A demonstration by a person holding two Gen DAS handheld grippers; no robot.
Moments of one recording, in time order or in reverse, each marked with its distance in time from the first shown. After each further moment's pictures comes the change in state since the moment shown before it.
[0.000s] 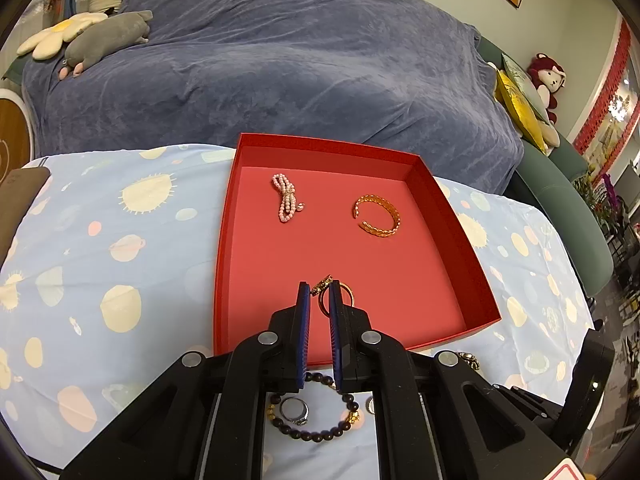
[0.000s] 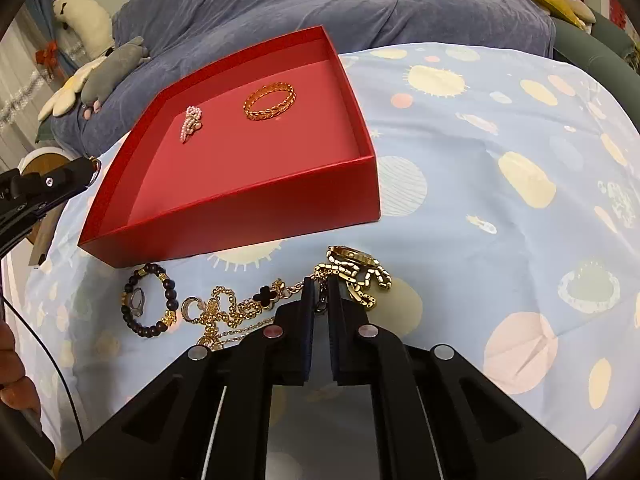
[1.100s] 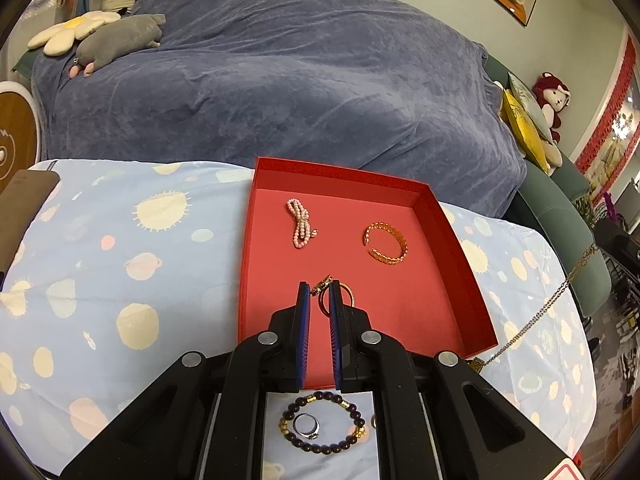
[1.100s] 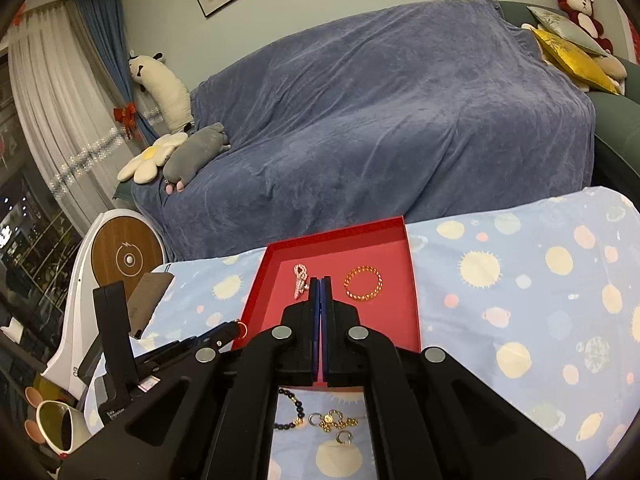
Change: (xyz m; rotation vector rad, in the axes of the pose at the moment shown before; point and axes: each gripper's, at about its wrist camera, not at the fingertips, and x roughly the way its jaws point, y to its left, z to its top) left arm -0.013 0.017 0.016 -0.046 -0.044 -0.001; right arm -0.133 0.033 0.113 -0.076 -0.306 0.268
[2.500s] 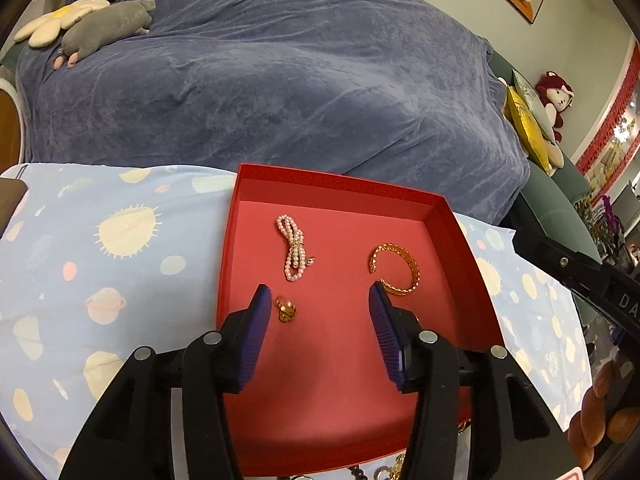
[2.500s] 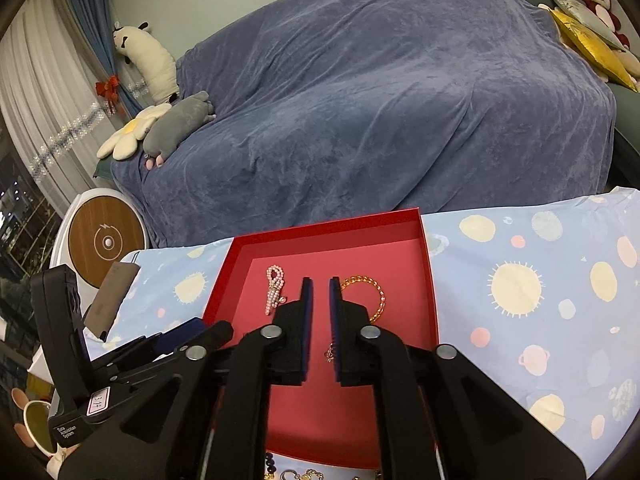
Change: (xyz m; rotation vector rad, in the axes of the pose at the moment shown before) left arm 0.053 0.002 0.032 -0.012 0.040 -0.025; right arm 0.099 -0.021 0.011 -0.007 0.098 -0.033
